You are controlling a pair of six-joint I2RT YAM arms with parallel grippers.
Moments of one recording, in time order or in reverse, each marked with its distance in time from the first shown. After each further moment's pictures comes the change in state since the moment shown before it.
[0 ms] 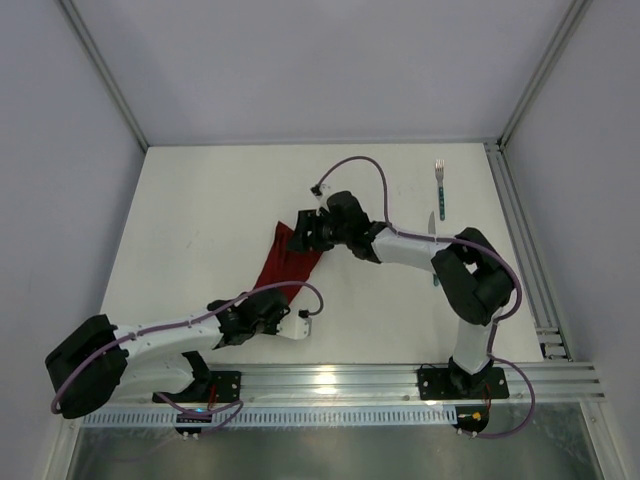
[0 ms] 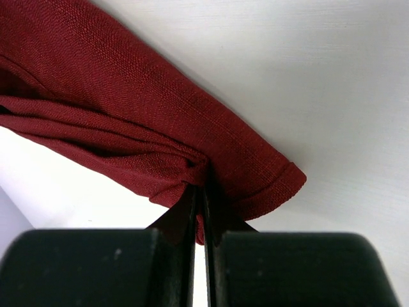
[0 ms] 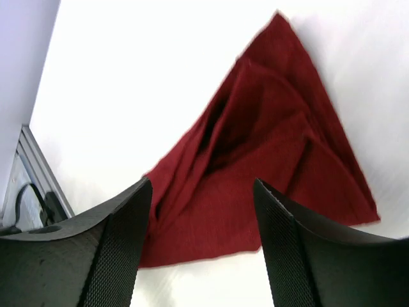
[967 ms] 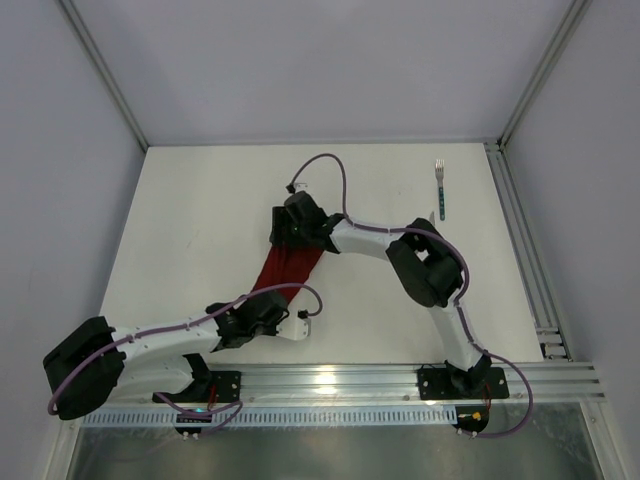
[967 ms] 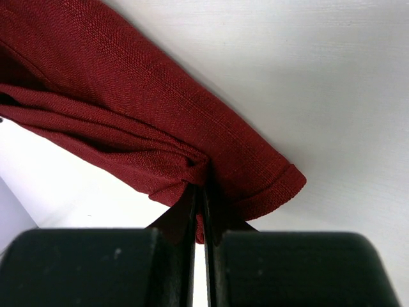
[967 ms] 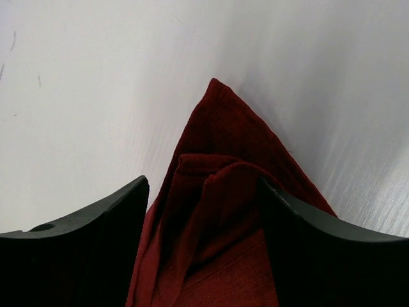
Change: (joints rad) left arm -0.023 -0.018 -0.023 0.021 -0.037 -0.025; right arm 0.105 0.317 0.418 -0.241 0.381 0.057
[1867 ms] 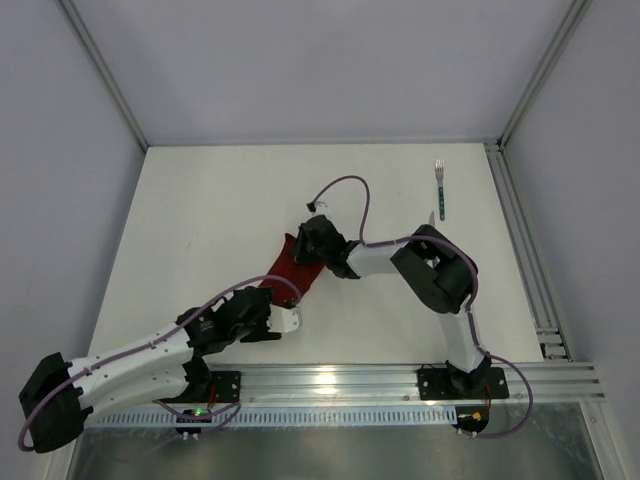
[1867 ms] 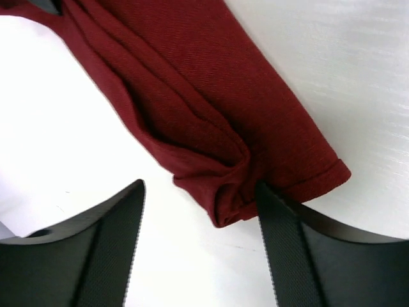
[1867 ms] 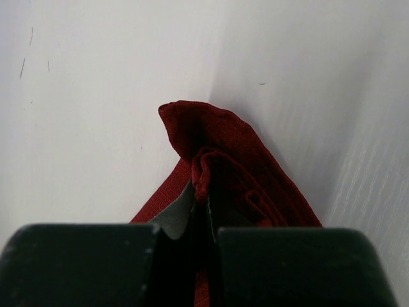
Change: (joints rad) left arm 0.022 -0.258 -0.020 -0.115 0.030 -0.139; right arm 0.013 -0.094 -0.365 0.376 0.012 0.117
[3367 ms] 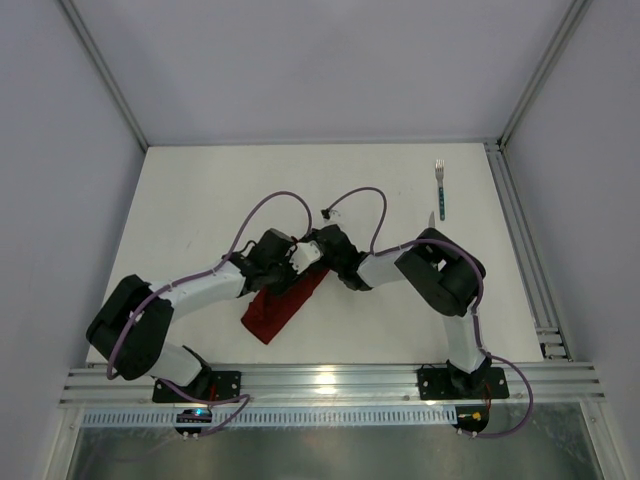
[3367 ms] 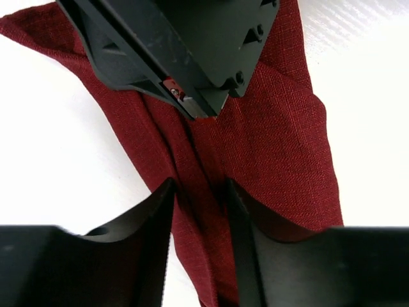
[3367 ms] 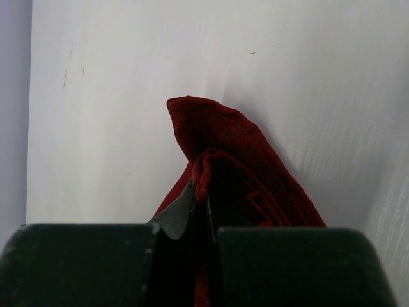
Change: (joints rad) left arm 0.275 0.601 0.390 0.153 0.287 -0.334; right arm -0.008 -0.053 -0.193 0.247 -0.026 0.158
